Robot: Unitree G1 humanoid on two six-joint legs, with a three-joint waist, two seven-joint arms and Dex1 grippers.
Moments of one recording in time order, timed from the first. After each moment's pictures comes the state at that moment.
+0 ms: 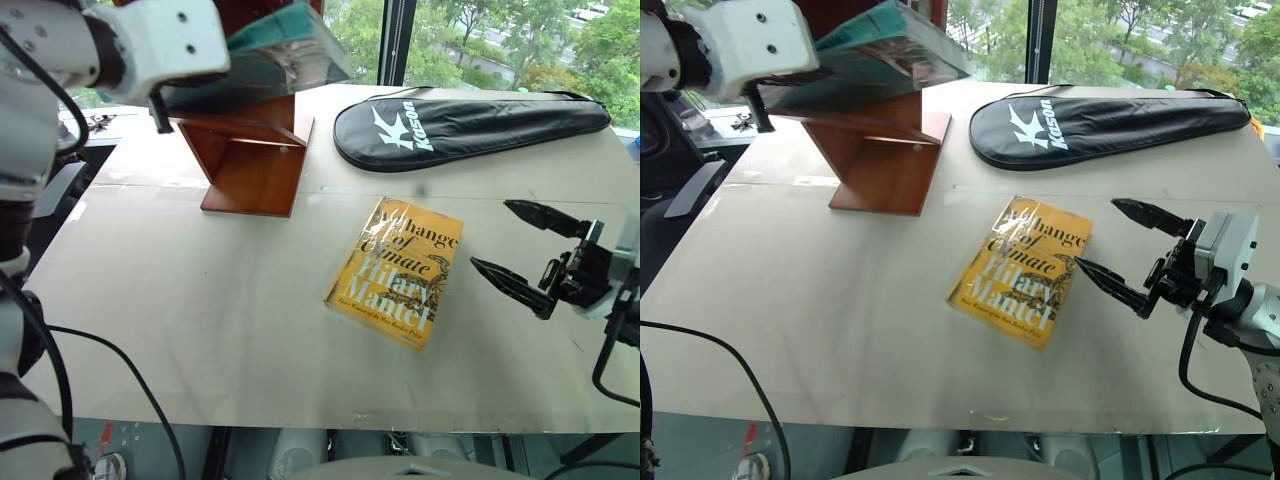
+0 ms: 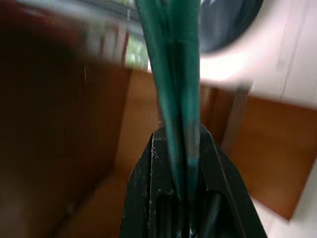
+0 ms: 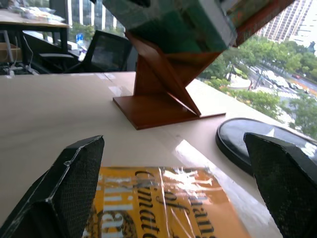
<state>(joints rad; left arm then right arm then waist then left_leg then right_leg) -1.24 1.19 -0.36 0.07 0.12 0.38 -1.10 0.01 -0.70 -0.38 -0.61 0.79 0.29 0.86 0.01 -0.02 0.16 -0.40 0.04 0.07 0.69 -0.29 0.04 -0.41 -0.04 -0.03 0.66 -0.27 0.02</state>
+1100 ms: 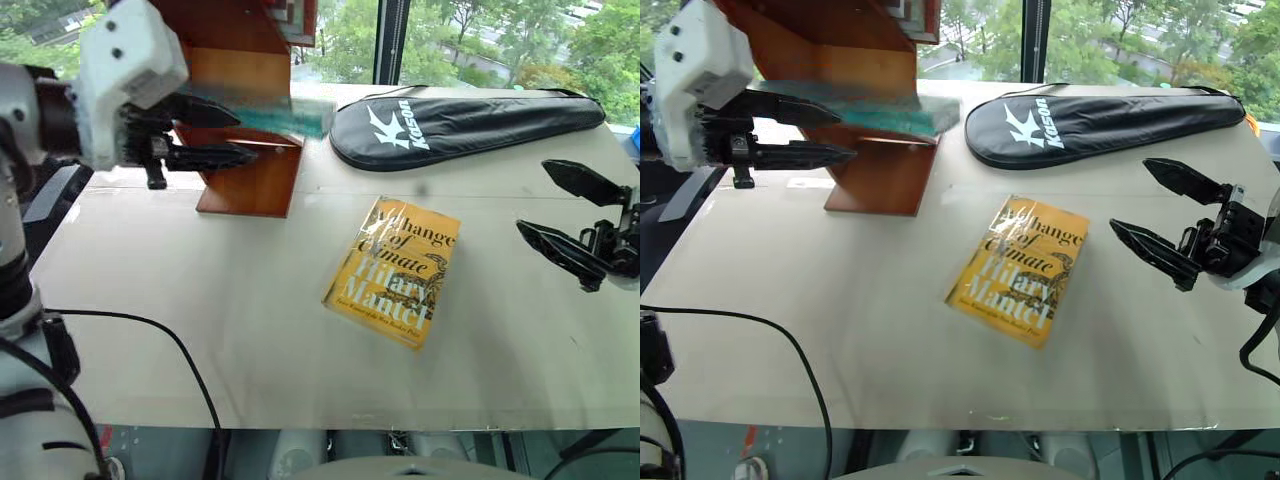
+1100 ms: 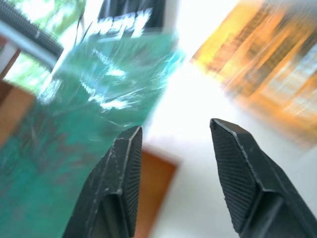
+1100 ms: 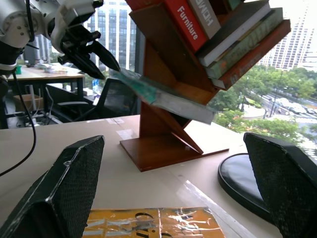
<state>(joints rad) -0.89 0.95 0.25 -0.48 -0.33 1.17 -1.39 -0.10 -0.75 -0.47 -0.42 0.99 0.35 0.98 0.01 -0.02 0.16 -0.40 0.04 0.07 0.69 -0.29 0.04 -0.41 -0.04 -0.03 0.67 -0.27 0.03</state>
